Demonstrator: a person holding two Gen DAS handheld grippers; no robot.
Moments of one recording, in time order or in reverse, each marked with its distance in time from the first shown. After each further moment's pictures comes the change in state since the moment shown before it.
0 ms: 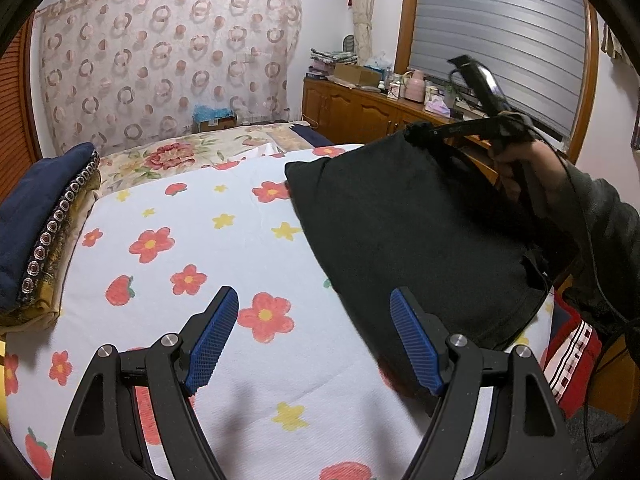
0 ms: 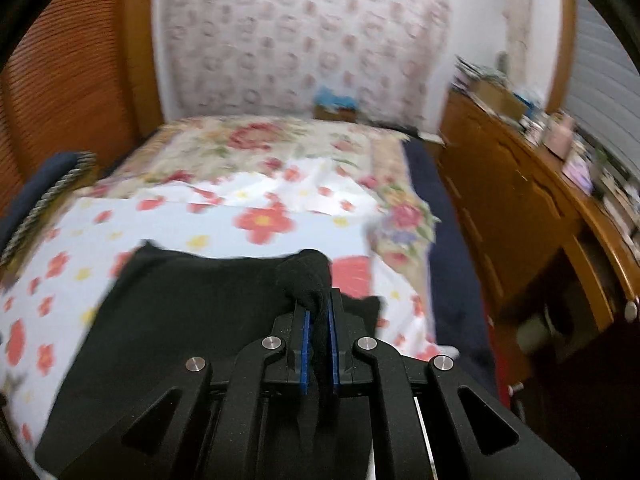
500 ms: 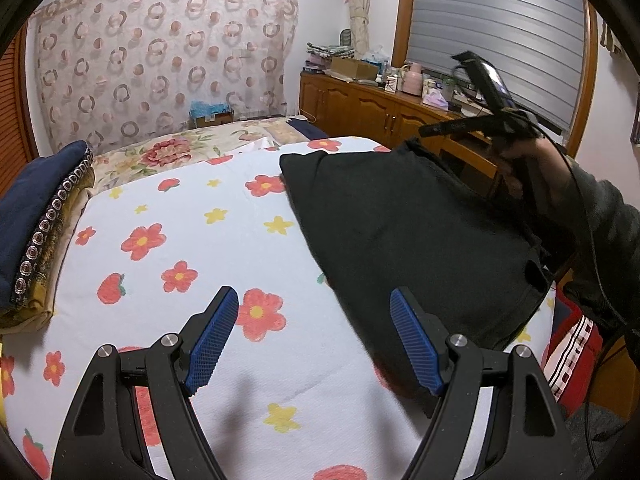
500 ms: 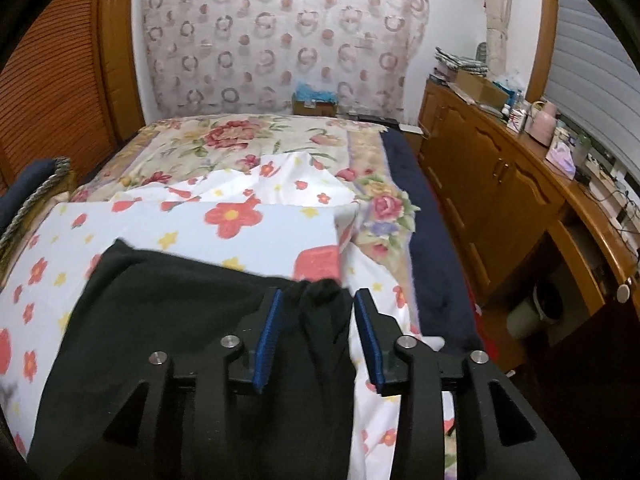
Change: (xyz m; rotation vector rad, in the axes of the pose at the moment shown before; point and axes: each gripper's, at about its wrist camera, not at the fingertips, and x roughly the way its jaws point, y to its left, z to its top) left arm 0.007 -0.006 0.000 0.007 0.019 -0.002; right arm -0.010 0.024 -0.002 0.026 0.001 -0.017
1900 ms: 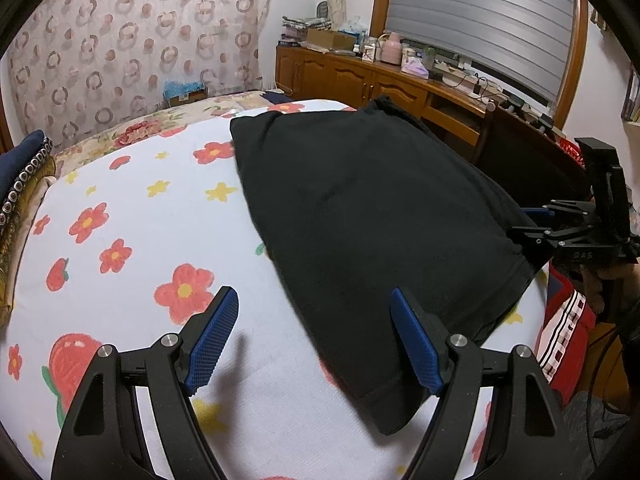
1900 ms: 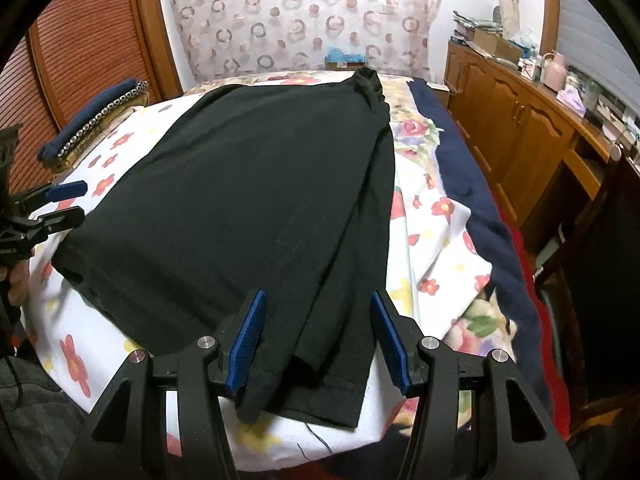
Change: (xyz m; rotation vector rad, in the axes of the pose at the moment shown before) left arm 0.030 -0.040 -0.012 0.042 0.111 -0.061; right arm -0.117 -0.009 -0.171 0.027 0.101 0.122
